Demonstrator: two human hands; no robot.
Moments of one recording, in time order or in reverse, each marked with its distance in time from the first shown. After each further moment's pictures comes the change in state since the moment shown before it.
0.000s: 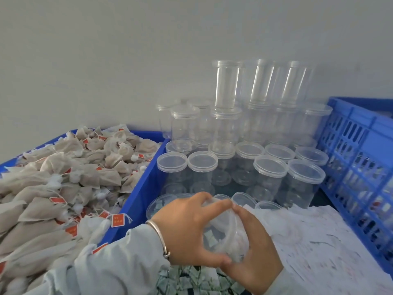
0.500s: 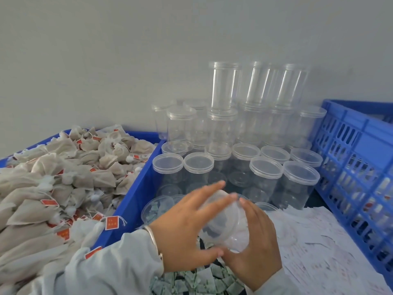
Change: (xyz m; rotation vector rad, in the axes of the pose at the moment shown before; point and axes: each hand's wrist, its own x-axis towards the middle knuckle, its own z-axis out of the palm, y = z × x) left_hand -0.002 0.000 0.004 -0.167 0.005 0.092; right_hand -0.001 0.018 0.007 -0.288 0.191 -0.025
